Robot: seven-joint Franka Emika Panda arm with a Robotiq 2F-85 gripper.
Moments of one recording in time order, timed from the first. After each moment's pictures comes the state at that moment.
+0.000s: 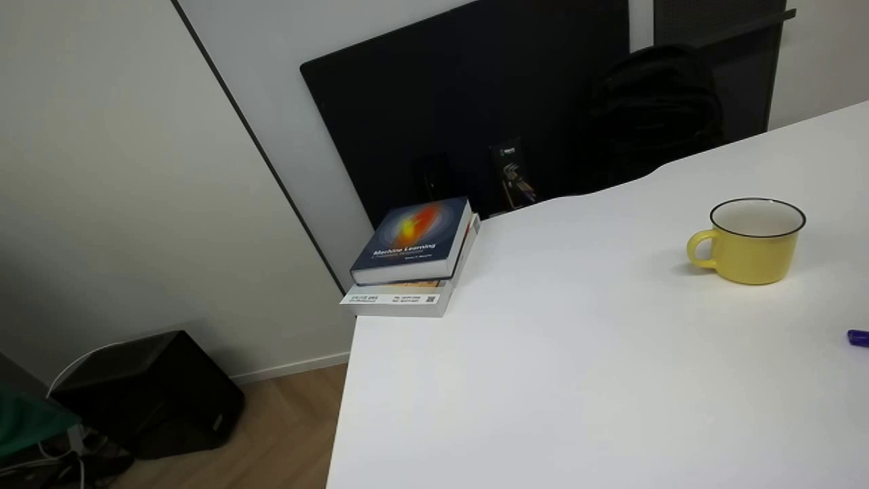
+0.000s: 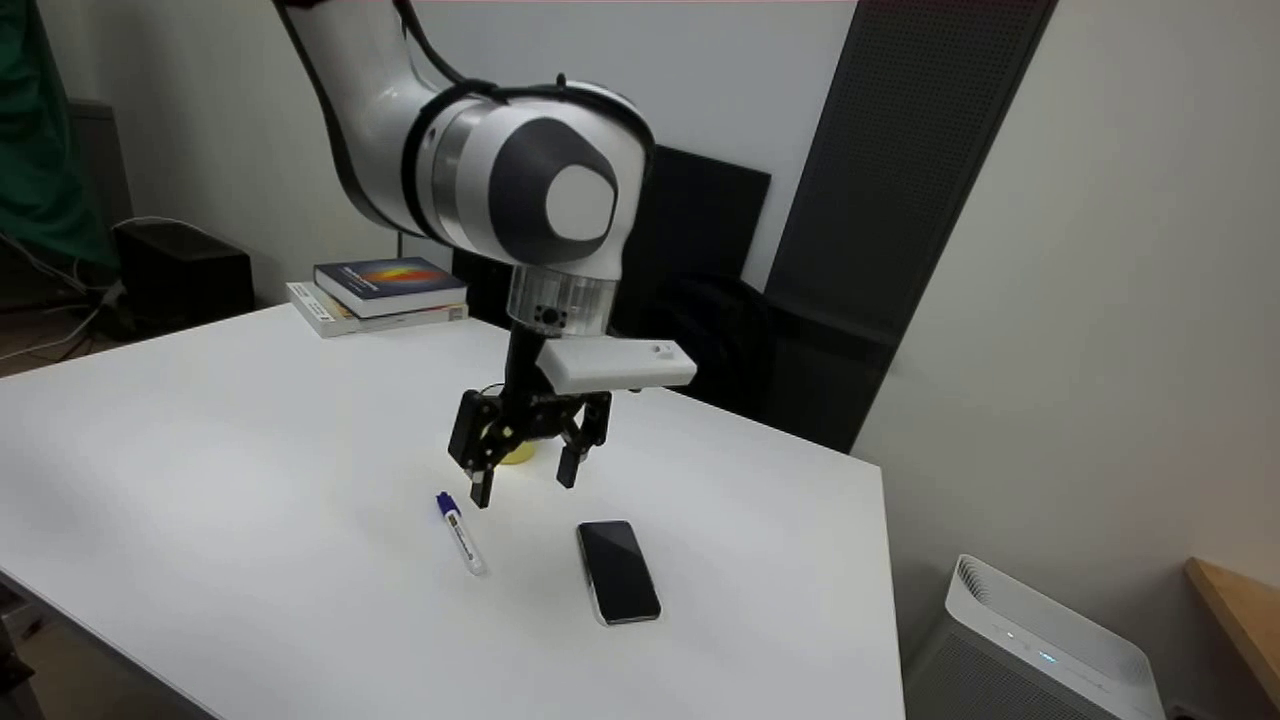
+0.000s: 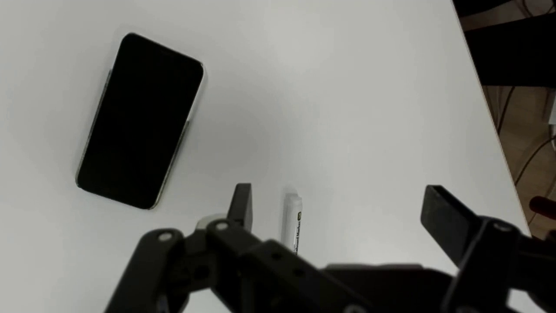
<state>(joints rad) -0.10 0.17 -0.10 -2.42 -0.07 2.46 -1.23</state>
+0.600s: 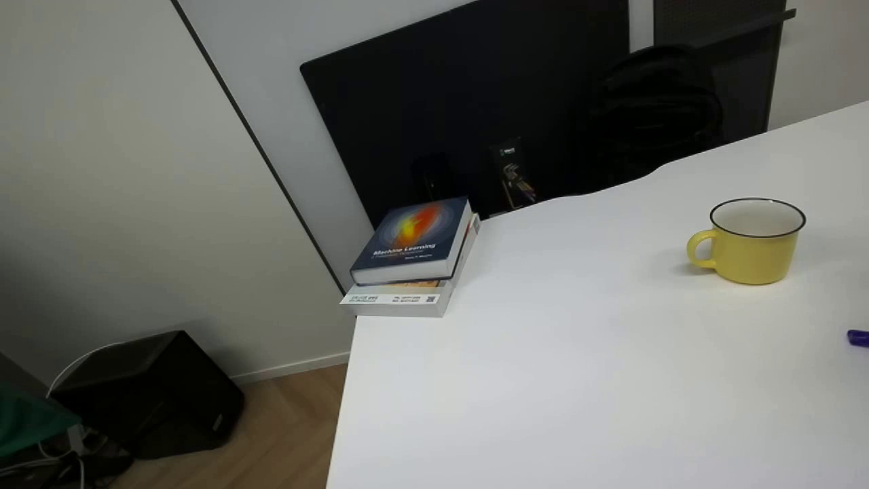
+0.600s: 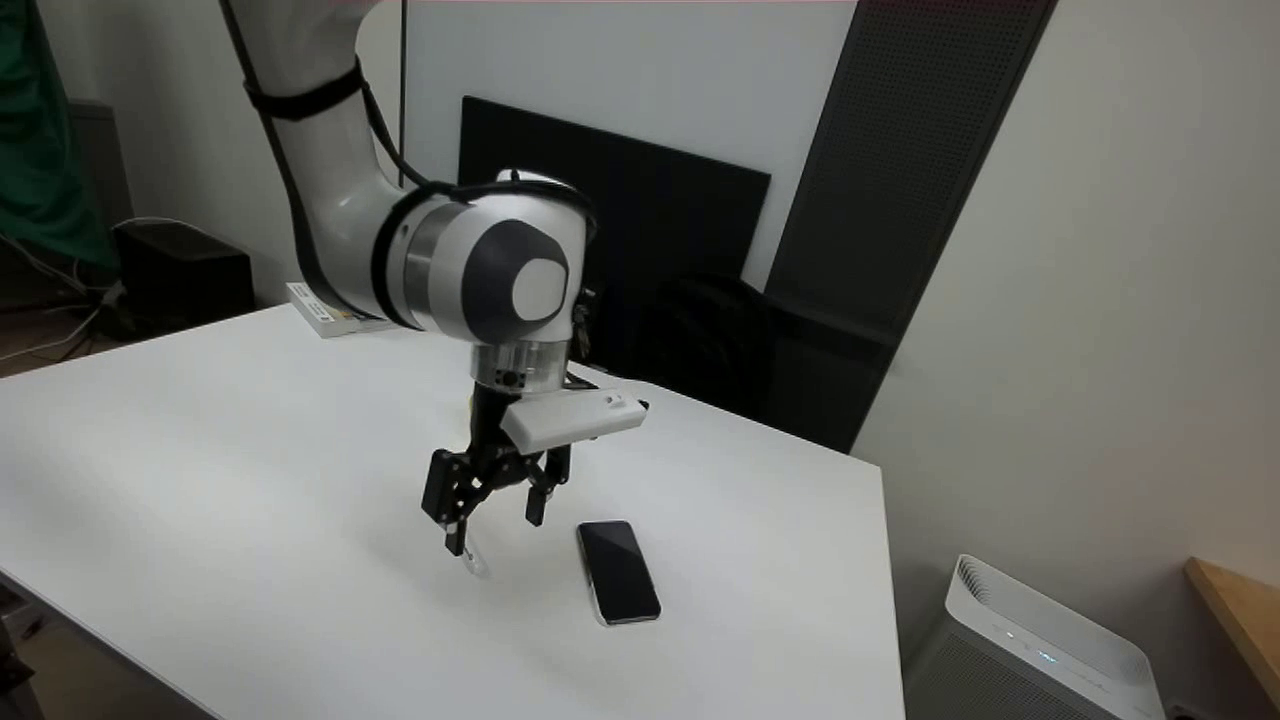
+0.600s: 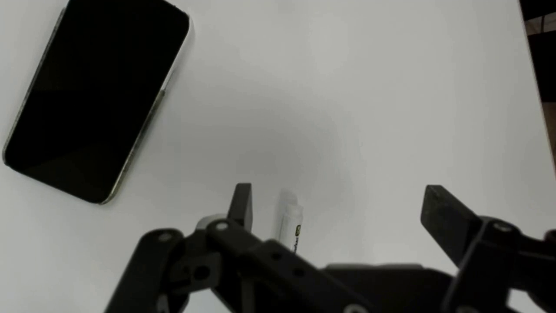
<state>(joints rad) -0.08 0.33 -0.05 -2.42 -0.17 2.62 -1.17</state>
